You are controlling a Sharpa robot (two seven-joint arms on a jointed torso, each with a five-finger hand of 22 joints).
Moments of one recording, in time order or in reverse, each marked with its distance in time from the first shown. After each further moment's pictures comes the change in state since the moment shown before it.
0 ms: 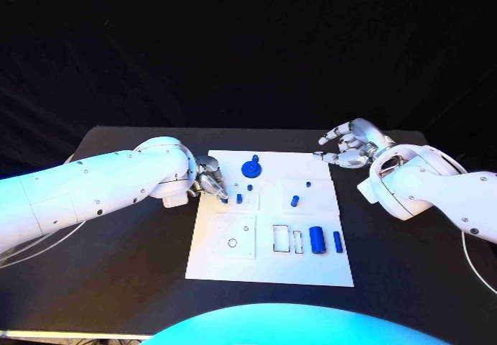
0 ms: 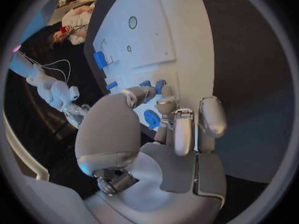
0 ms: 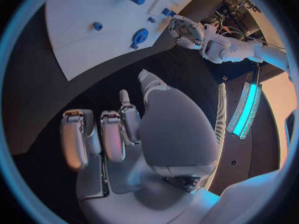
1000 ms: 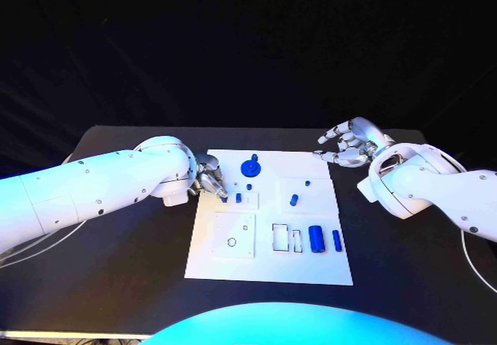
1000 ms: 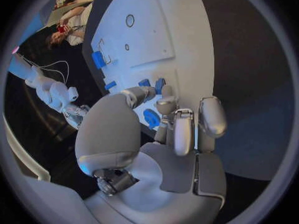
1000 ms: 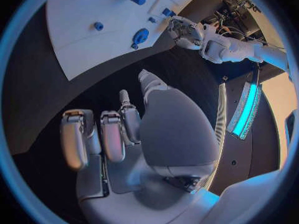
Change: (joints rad) left arm 0.000 0.011 -0.001 -0.009 -0.016 -0.008 0.000; left_hand -0.004 0.004 0.001 -0.001 0.006 0.000 0.000 0.000 -0.001 0.004 -0.003 0.000 0.002 0.000 0.000 0.000 0.000 0.000 0.000 0.000 0.000 0.001; right arm 0.000 -0.003 0.000 0.001 0.000 0.000 0.000; right_hand 0.000 0.000 0.000 0.000 0.000 0.000 0.000 0.000 0.000 0.000 0.000 0.000 0.001 0.000 0.000 0.000 0.000 0.000 0.000 0.000 0.000 0.000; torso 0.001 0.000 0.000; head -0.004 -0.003
